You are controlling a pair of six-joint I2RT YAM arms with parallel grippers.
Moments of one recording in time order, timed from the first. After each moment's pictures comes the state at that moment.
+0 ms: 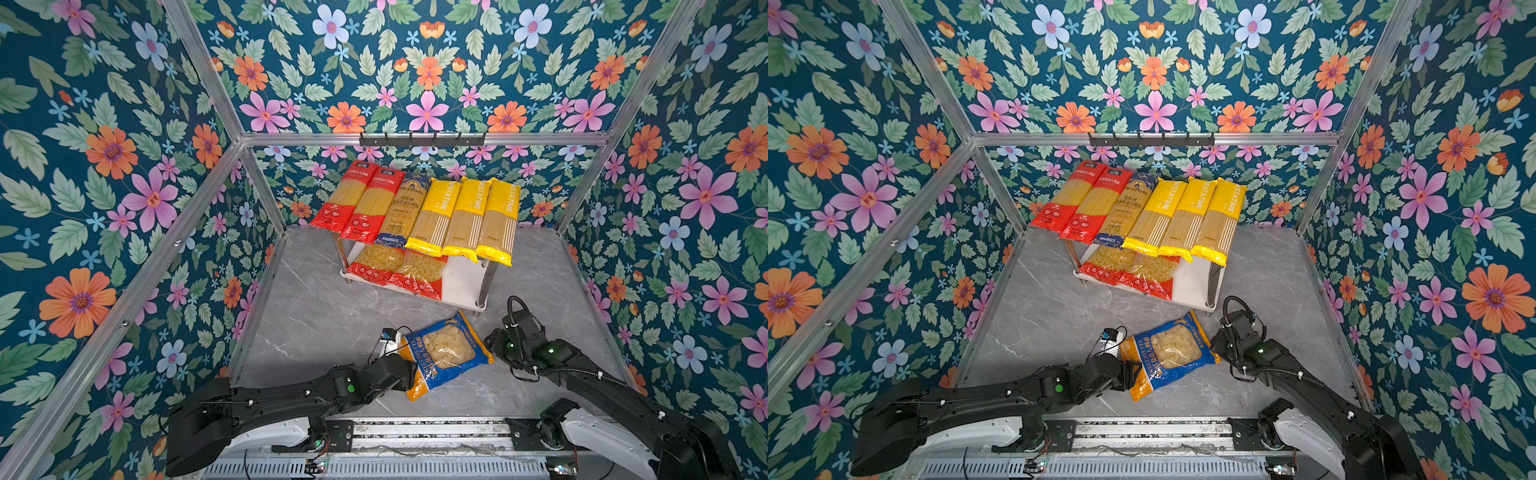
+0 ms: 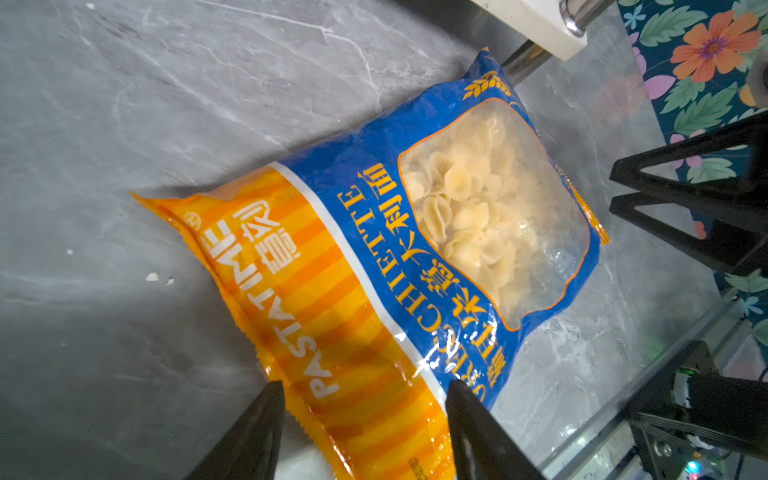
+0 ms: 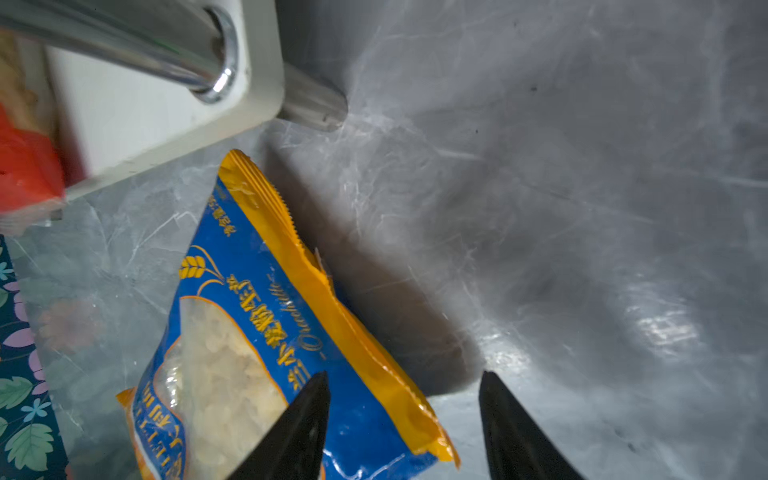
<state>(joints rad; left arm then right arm) -1.23 1.06 0.39 -0.12 -0.31 -0.95 0.51 0.98 0.48 -0.50 -0.01 1.01</state>
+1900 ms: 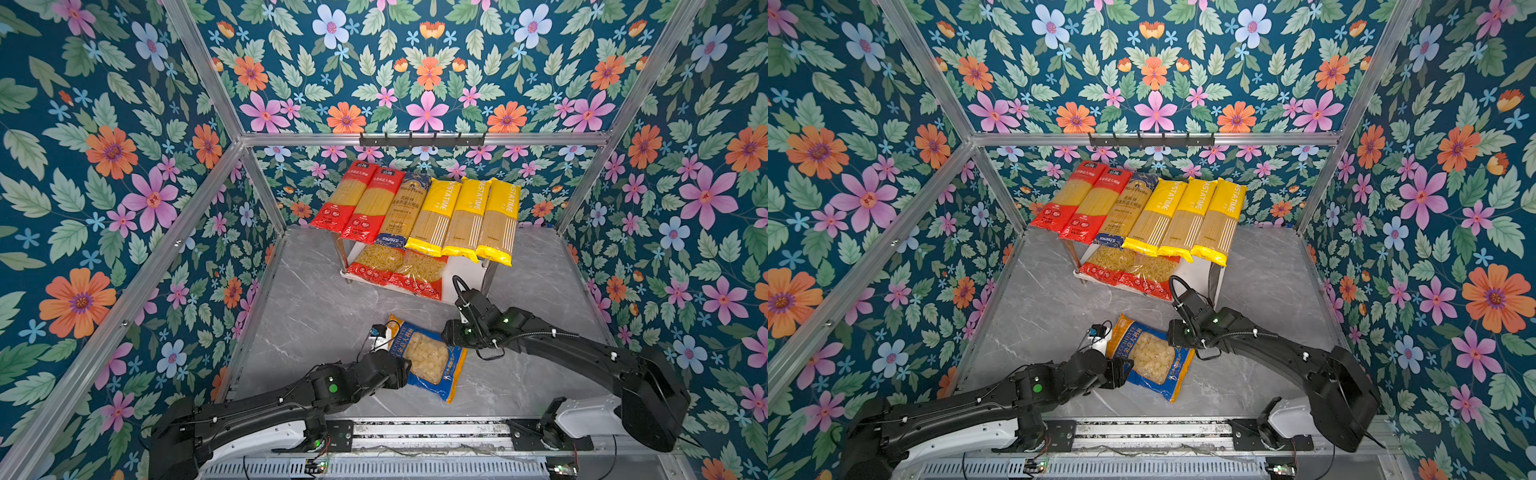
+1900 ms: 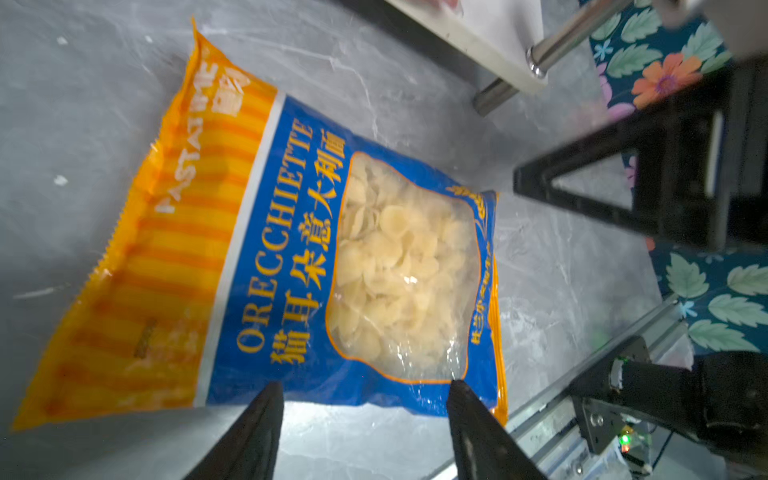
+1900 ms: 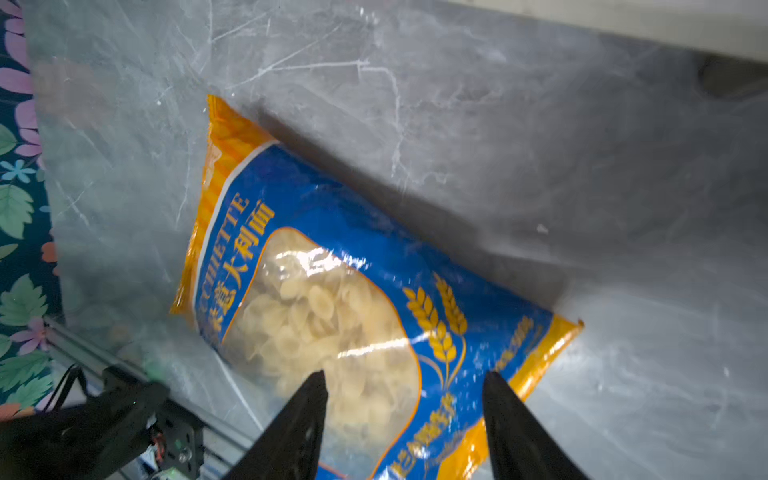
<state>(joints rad) -1.24 0.88 0.46 -0.37 -0.28 -1.00 0.75 1.41 0.90 -0.54 -0.09 0.77</state>
